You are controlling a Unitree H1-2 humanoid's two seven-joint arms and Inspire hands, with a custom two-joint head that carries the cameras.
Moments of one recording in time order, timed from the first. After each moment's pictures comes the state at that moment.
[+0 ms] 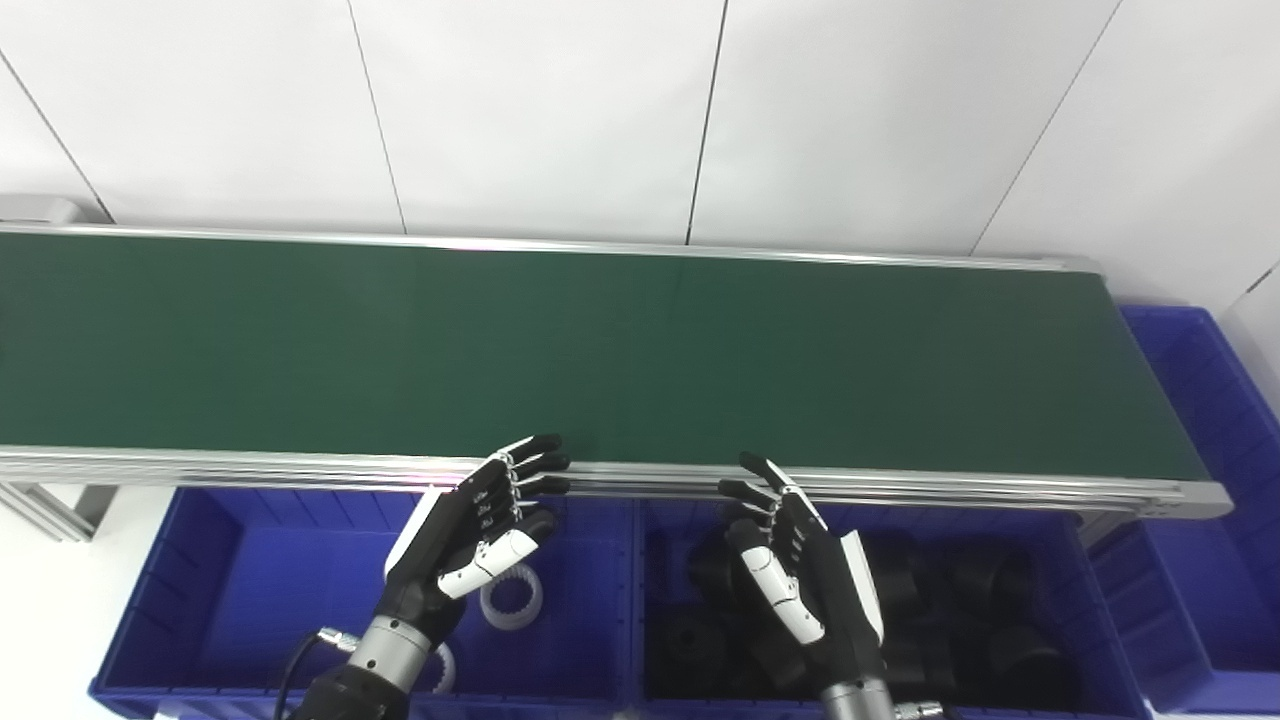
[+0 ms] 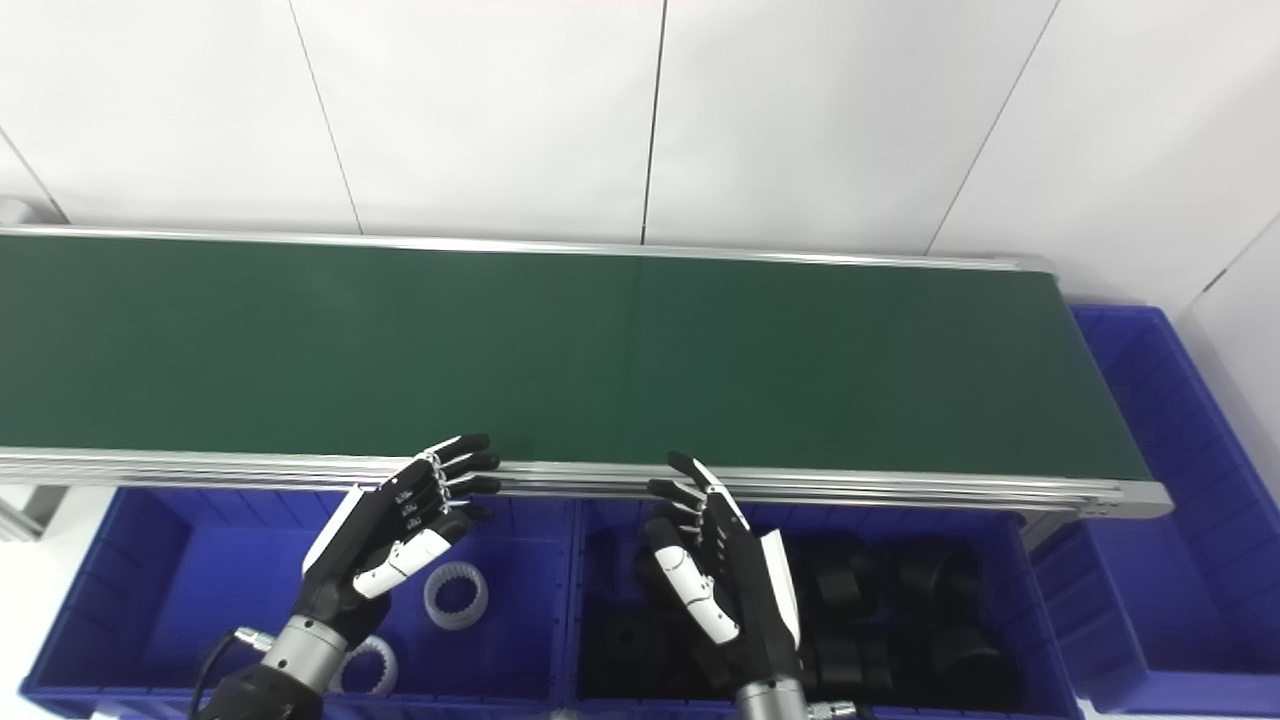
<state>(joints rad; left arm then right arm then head) 0.19 0.07 -0.12 -0.02 -0.07 -0.15 -0.21 0.19 0.03 0.21 -0.01 -0.19 -0.20 0.01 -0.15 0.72</state>
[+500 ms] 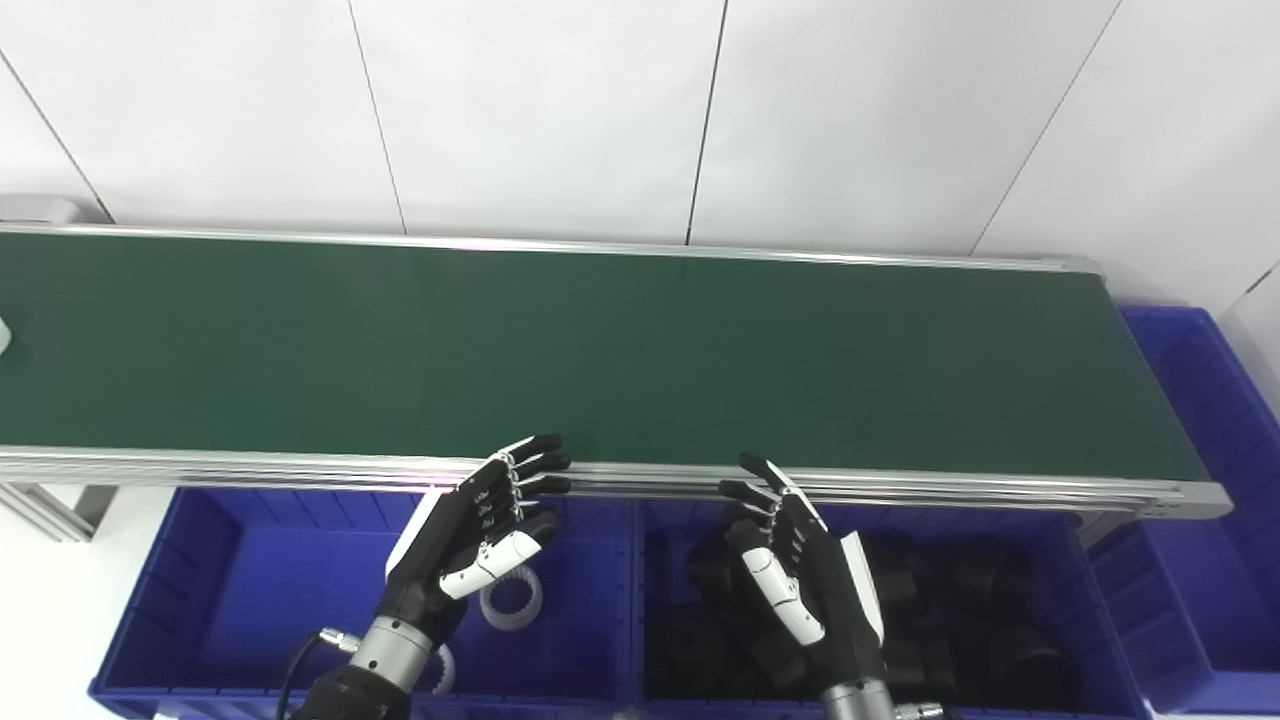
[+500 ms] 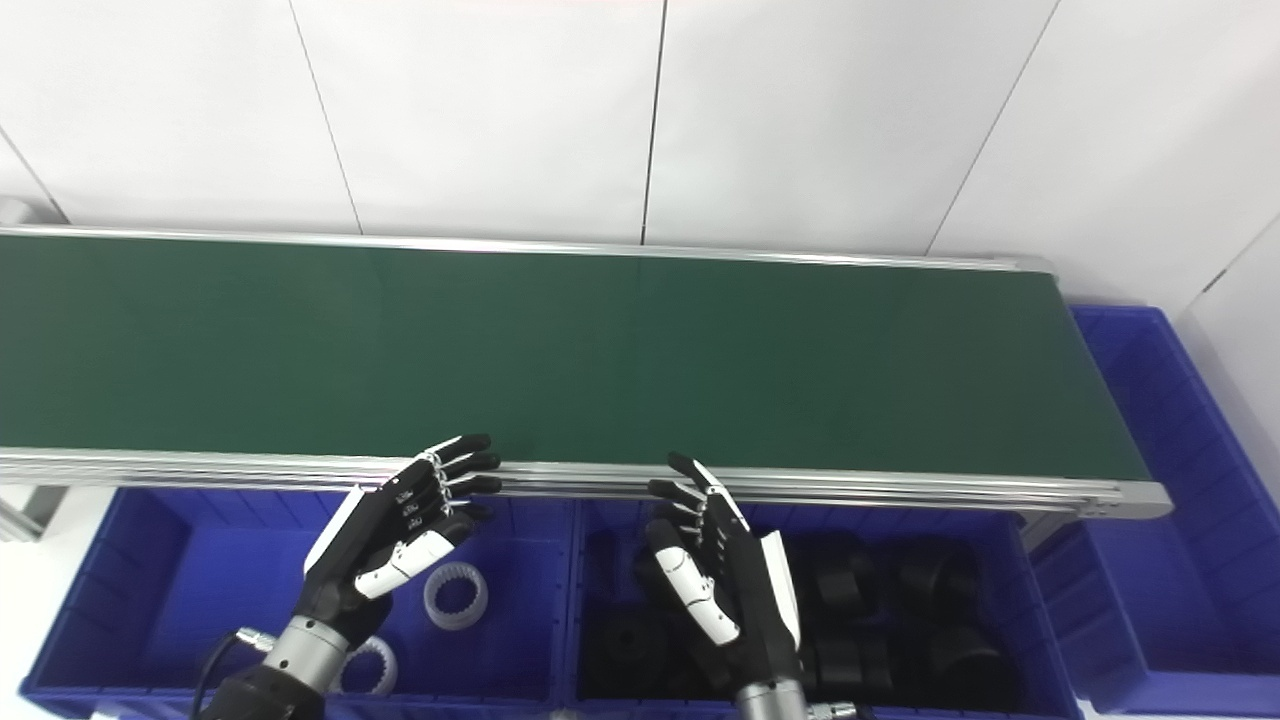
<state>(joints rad) 0.19 0.07 -0.12 -0.02 -0.07 -0.15 -0.21 0.19 0.03 0.21 -0.01 -0.19 -0.20 0.01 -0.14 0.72</state>
